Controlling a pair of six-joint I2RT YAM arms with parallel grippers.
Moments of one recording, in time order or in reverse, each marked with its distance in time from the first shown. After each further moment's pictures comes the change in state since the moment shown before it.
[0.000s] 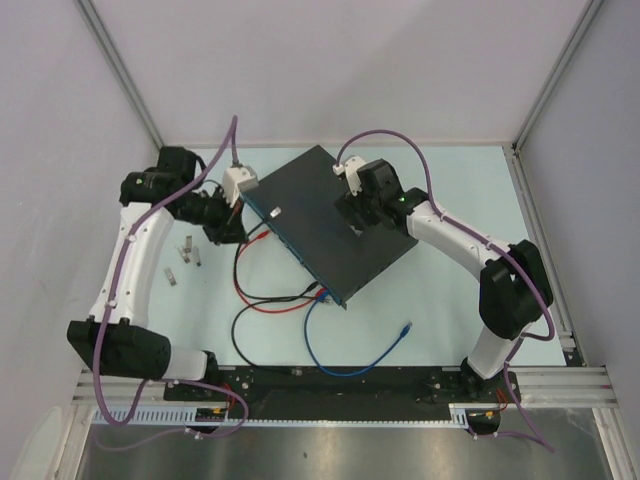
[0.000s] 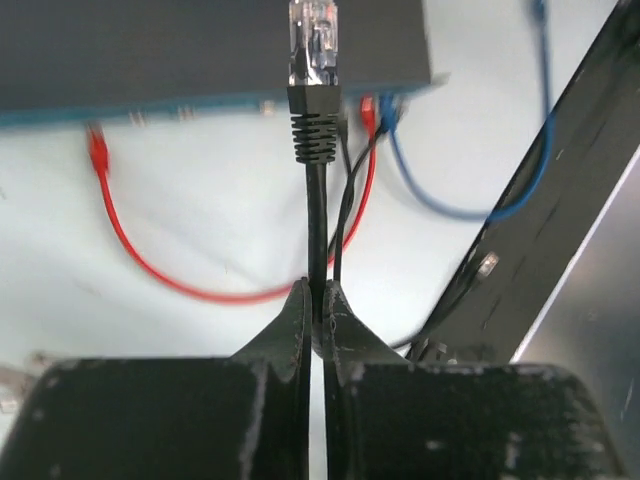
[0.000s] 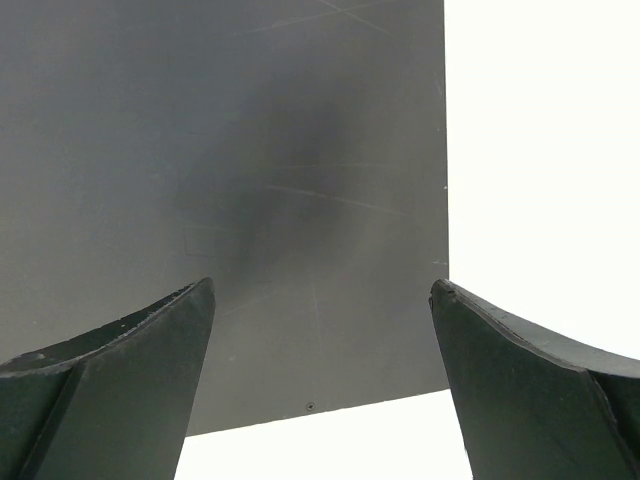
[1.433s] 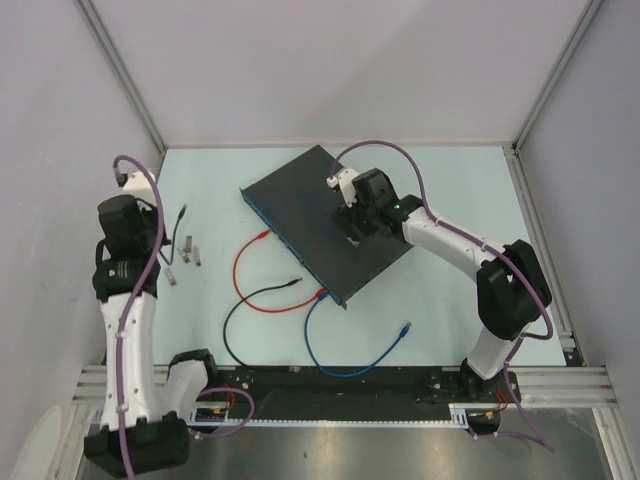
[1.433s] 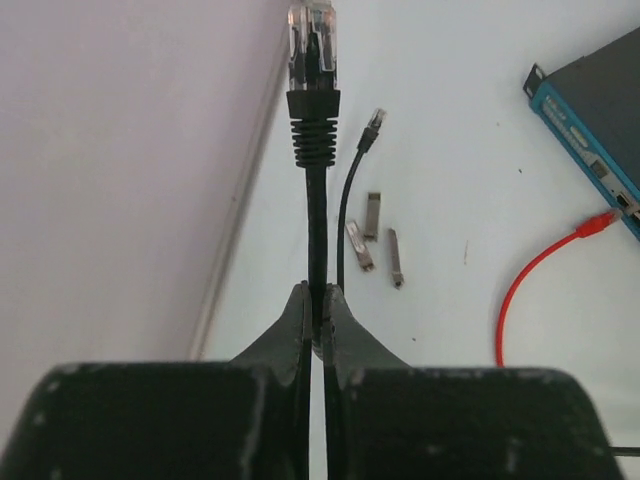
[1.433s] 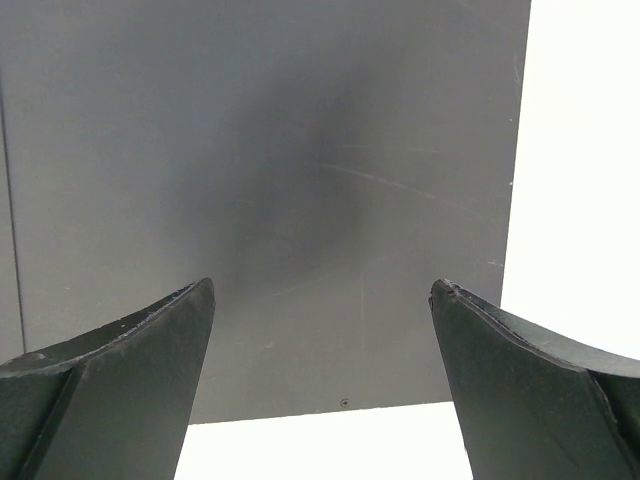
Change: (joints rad) left arm 0.261 -0.555 -0.548 0.720 -0.881 -0.455; right arm 0.038 0.002 -0.053 0.007 -0.052 -0.016
